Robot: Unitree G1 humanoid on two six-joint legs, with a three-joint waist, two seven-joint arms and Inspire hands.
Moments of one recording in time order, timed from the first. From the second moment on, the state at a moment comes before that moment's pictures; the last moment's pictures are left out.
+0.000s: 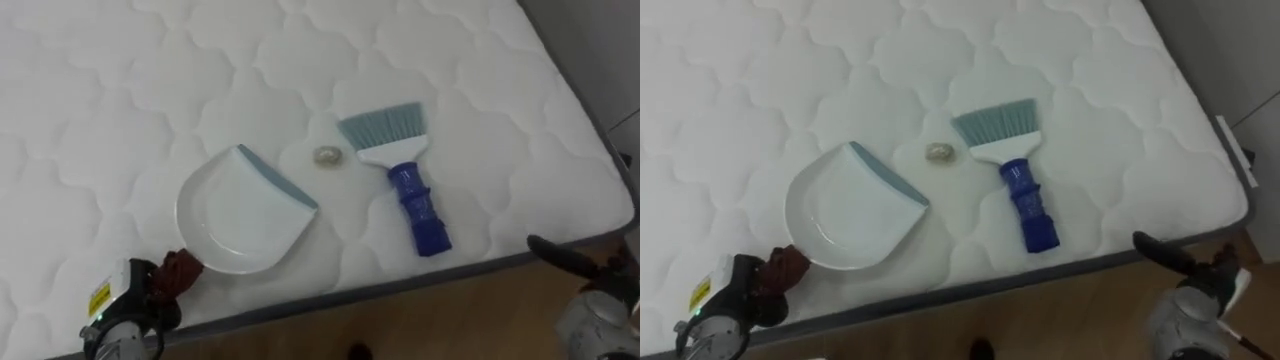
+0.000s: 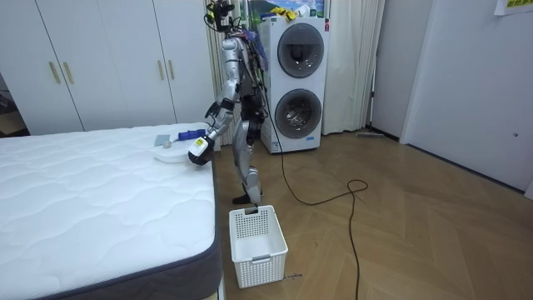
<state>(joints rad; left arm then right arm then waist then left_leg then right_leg) -0.17 0.35 -0.23 1.16 0.40 -0.15 0.51 -0.29 -0.39 -0.06 1.03 0.58 -0.18 -0.54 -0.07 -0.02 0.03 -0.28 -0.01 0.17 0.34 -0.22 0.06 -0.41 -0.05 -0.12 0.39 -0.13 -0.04</state>
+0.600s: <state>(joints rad) -0.25 0.35 -0.26 1.16 0.39 -0.15 0.42 -0.33 -0.39 0.12 0.85 0.19 -0.27 -0.62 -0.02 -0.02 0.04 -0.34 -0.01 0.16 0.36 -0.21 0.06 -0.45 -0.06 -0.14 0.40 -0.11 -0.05</state>
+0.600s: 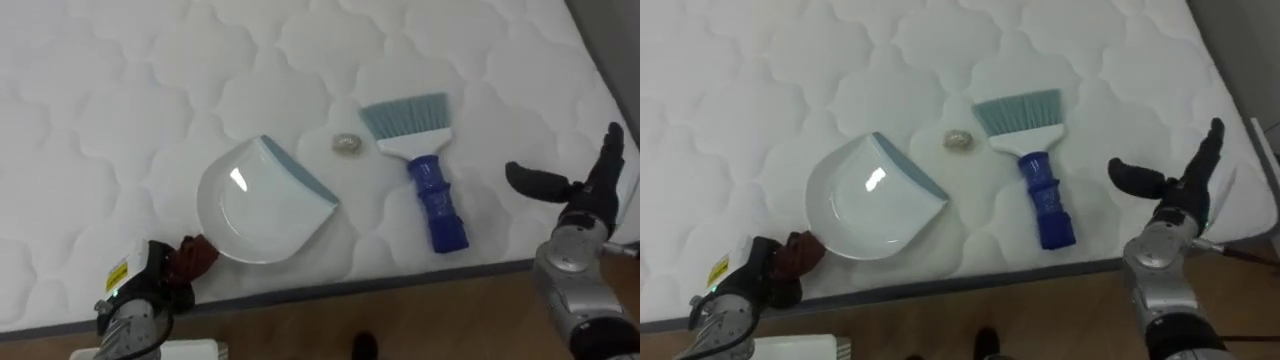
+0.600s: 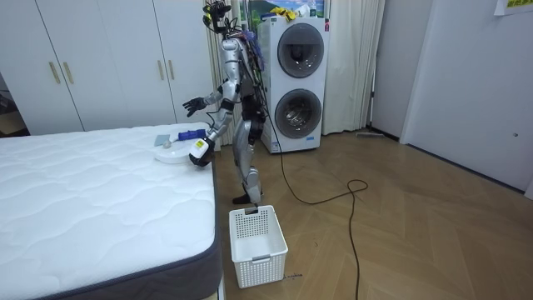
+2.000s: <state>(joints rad) -0.32 0.35 -0.30 1.17 0.38 -0.16 0.38 -0.36 -0.37 0.27 0.85 0.19 -0.29 -0.40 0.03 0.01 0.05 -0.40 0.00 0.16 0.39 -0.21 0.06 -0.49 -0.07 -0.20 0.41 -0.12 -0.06</state>
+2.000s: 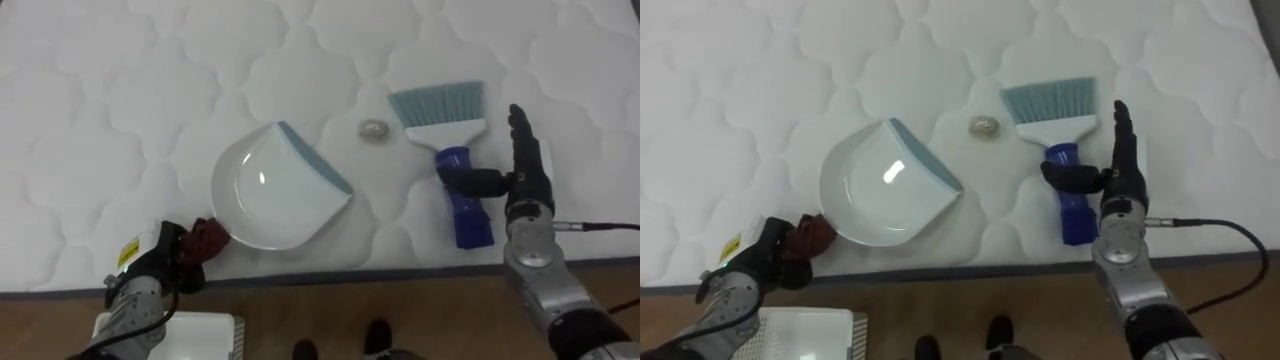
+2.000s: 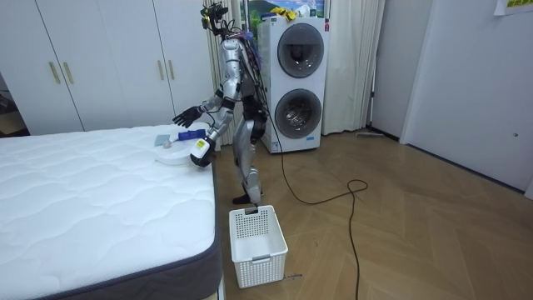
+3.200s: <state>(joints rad) -0.35 0.36 -0.33 1.16 0.34 -0.15 0.34 -0.40 -0.40 0.37 1.18 0.15 -0.25 -0.27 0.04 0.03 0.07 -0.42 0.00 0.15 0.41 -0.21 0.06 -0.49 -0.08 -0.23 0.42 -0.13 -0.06</state>
